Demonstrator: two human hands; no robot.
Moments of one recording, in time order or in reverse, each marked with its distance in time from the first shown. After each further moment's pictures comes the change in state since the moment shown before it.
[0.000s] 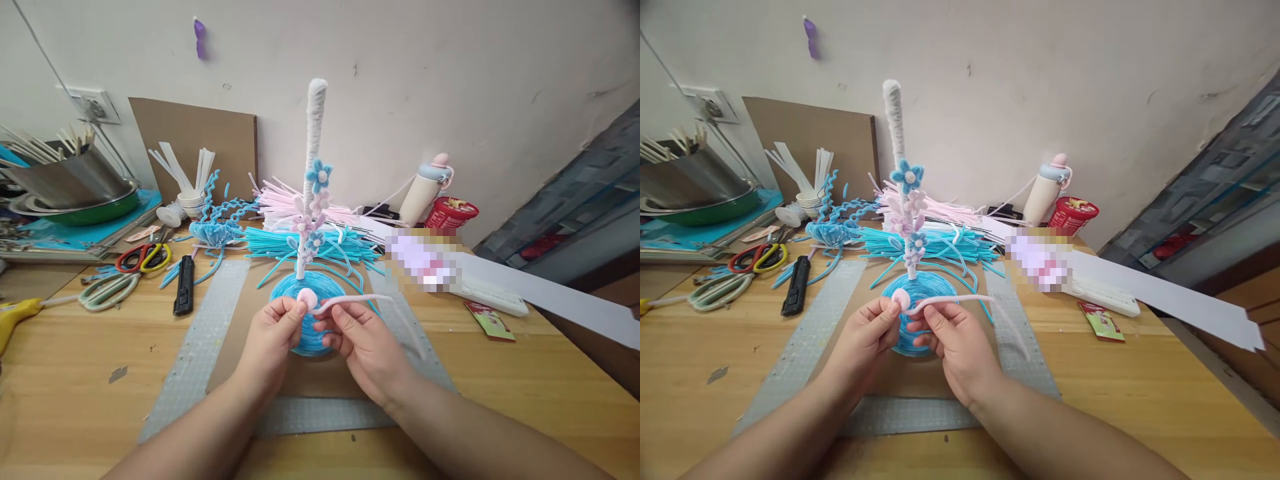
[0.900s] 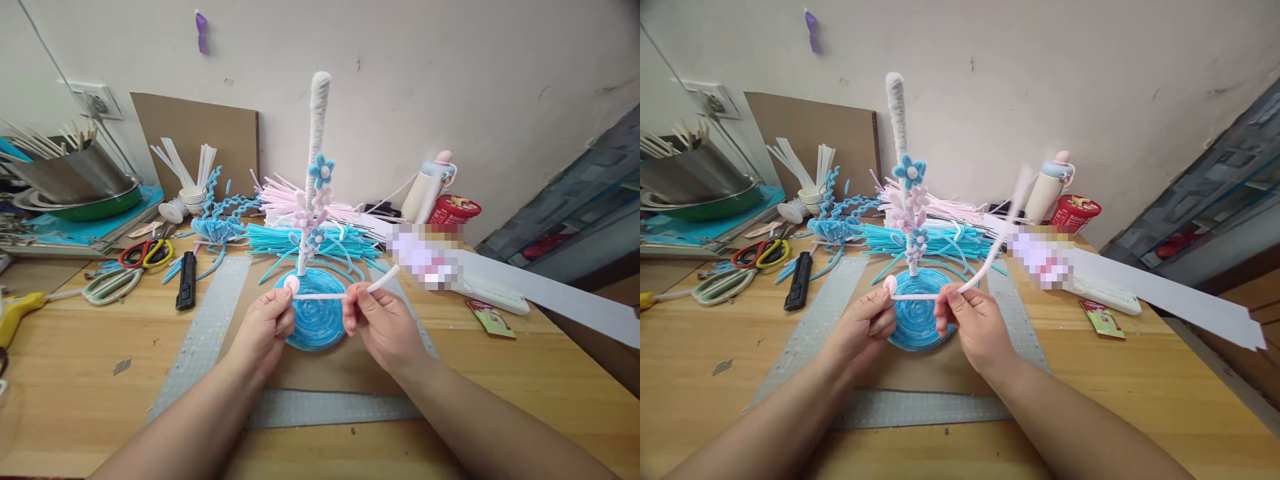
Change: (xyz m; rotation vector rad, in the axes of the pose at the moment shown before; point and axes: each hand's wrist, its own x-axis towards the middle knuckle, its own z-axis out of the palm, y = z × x) left_hand 0.011 0.006 -0.011 -0.171 -0.088 -0.111; right_hand 0.011 -0.017 -0.020 -0.117 -0.088 -0.279
